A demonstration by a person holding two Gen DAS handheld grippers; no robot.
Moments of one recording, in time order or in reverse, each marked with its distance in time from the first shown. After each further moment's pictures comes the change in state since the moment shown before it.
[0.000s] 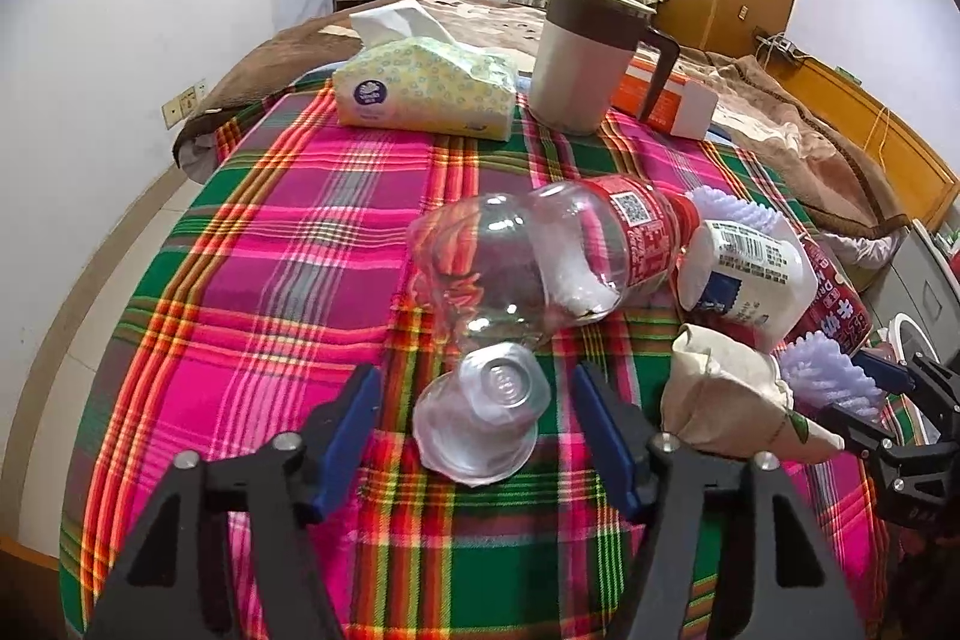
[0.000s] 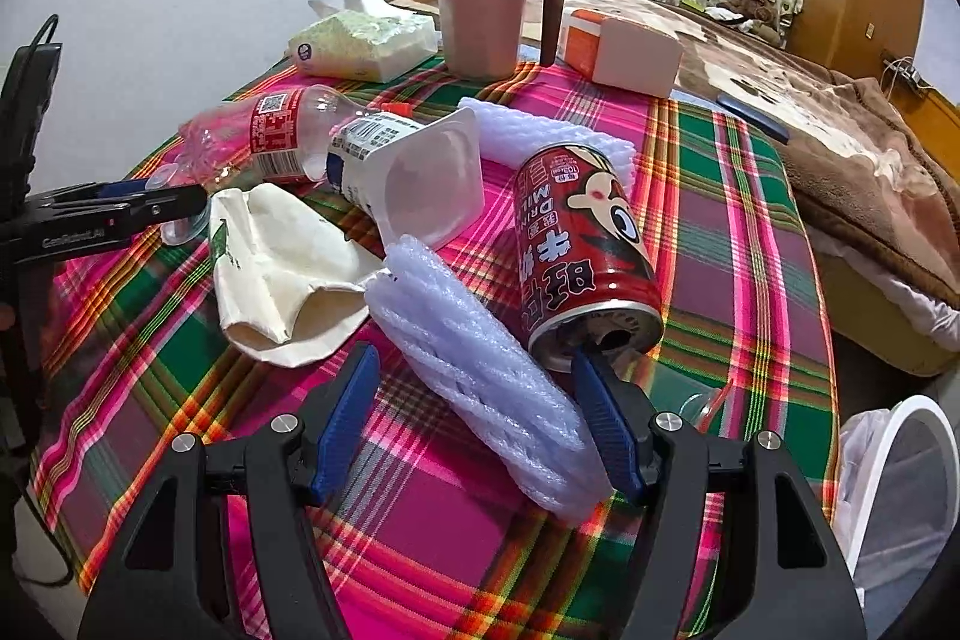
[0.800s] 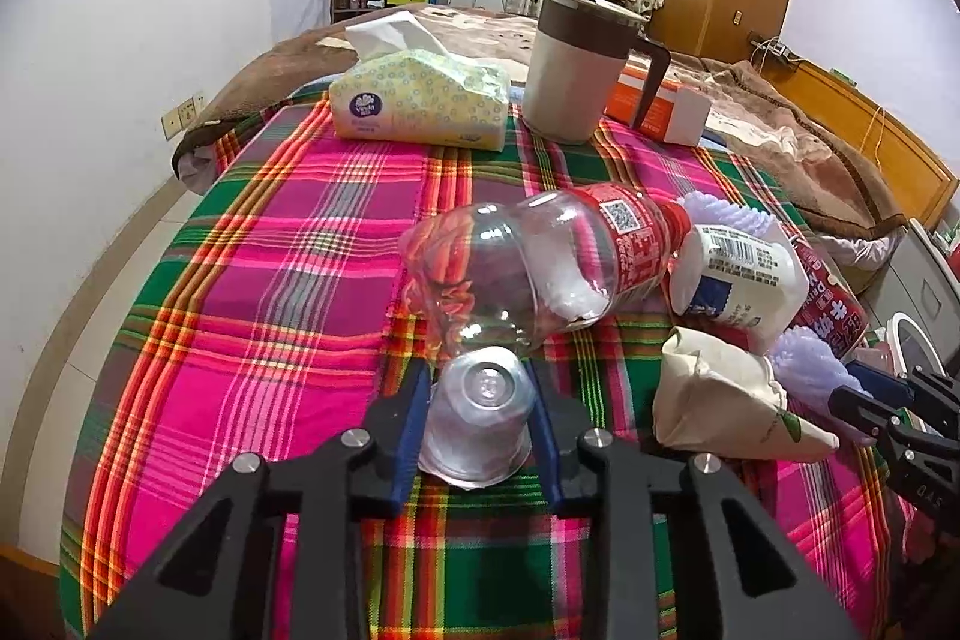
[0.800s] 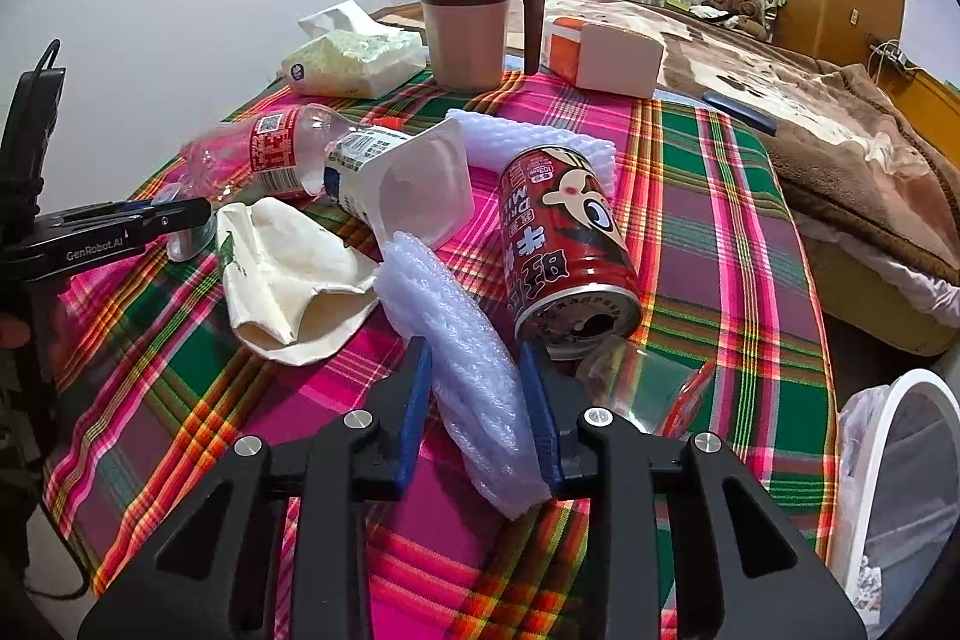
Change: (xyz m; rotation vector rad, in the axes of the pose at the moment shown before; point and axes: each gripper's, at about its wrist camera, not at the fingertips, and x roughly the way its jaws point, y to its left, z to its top) left arm -0.006 -0.001 -0.003 0.008 -0.032 -0.002; right arm -0.008 -0.006 -0.005 0.048 -0.033 0.004
